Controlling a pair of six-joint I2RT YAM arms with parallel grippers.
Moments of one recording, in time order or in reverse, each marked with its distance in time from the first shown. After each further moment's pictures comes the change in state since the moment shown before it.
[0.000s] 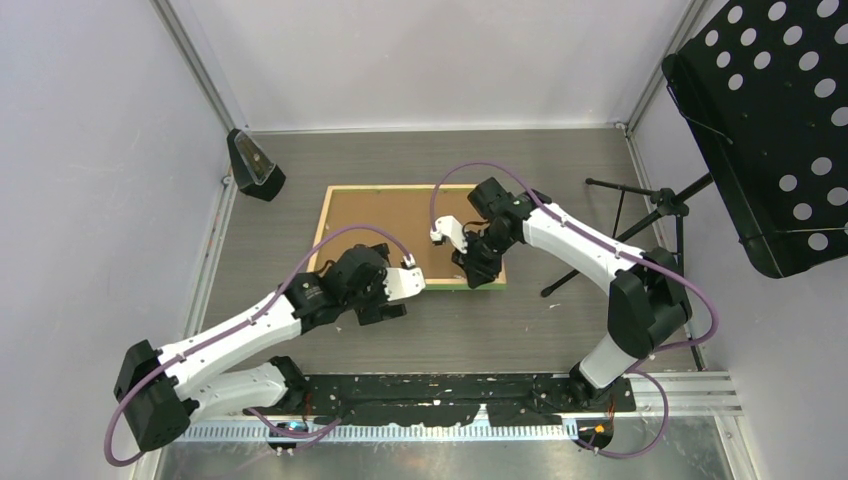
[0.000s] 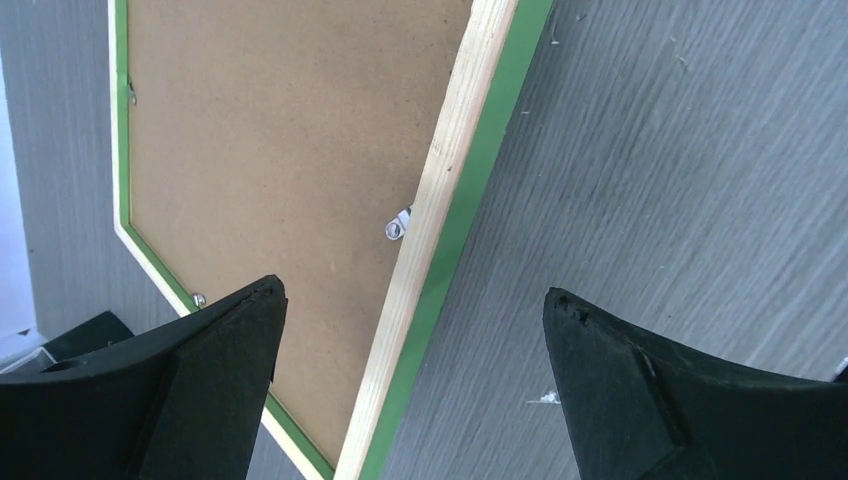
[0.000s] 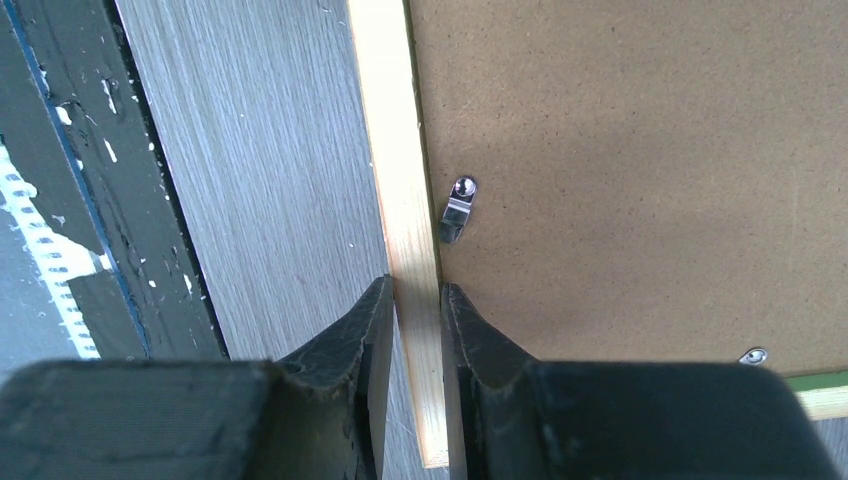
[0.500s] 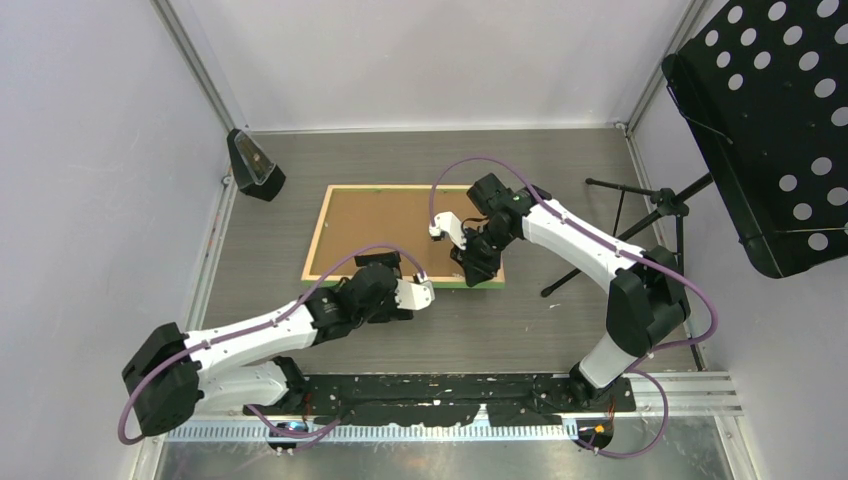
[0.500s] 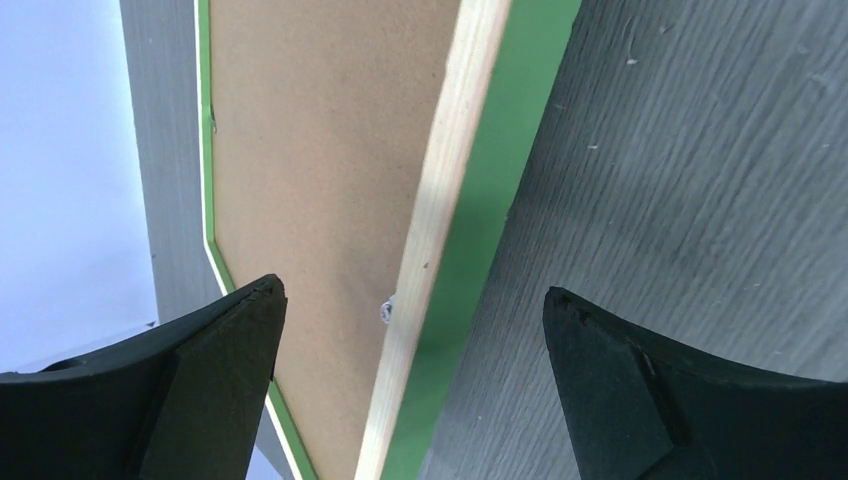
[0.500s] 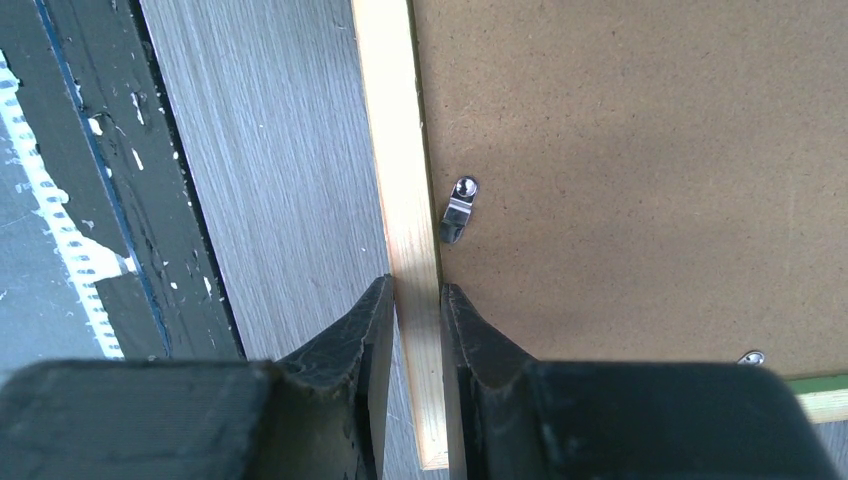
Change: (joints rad) left arm -0.098 0.071 -0.162 0.323 -0.204 0.111; right arm -0.001 0.012 0.045 -0.035 -0.024 0.016
